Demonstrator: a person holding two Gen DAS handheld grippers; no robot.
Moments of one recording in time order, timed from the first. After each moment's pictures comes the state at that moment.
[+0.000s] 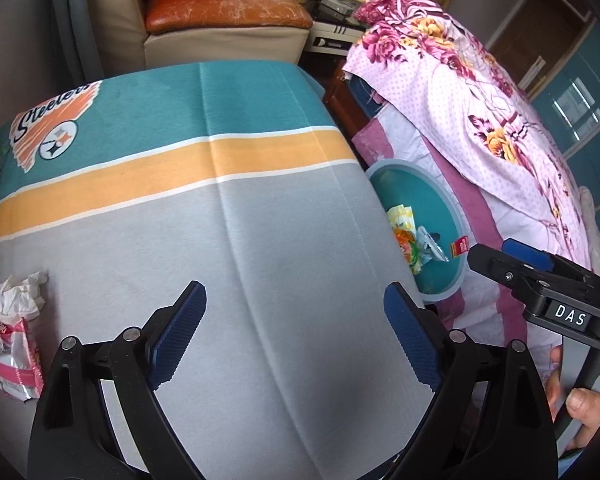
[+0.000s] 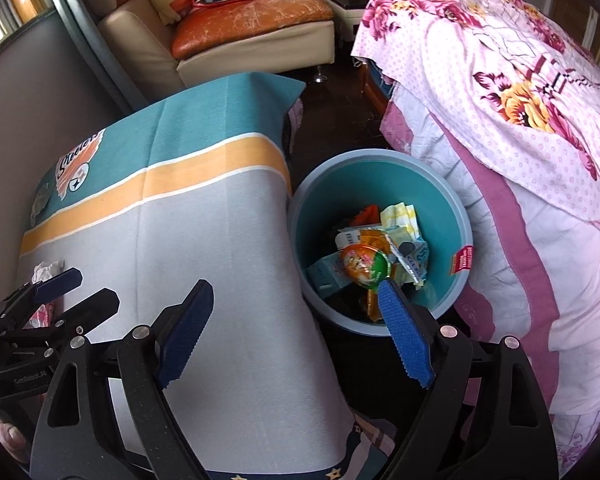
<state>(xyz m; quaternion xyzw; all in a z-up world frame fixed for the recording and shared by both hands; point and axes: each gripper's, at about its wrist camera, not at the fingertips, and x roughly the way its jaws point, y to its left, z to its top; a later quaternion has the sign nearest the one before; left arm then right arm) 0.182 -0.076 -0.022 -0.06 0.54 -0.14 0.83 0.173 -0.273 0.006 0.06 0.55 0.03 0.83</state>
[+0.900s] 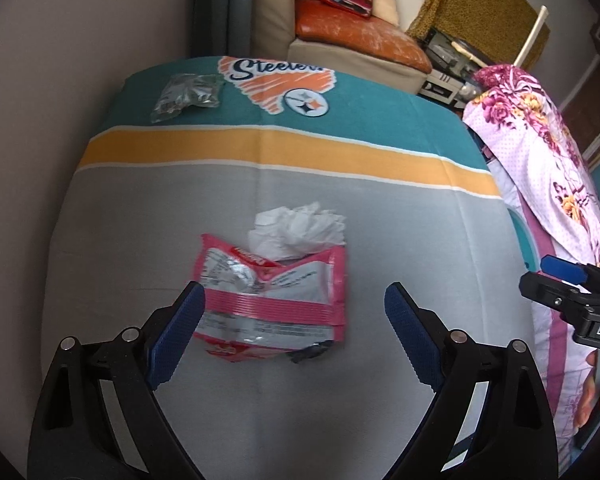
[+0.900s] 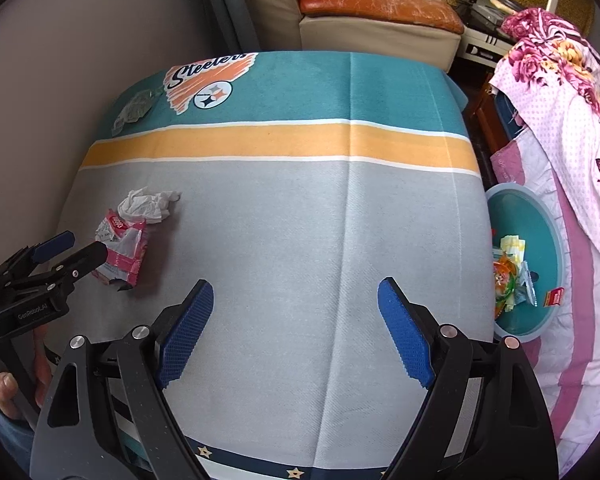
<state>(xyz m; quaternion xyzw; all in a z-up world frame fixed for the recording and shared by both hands) 0.114 0.150 -0.025 -0.11 0.52 0.01 0.85 0.157 -0.075 0.009 -0.03 0.57 0.15 0.80</state>
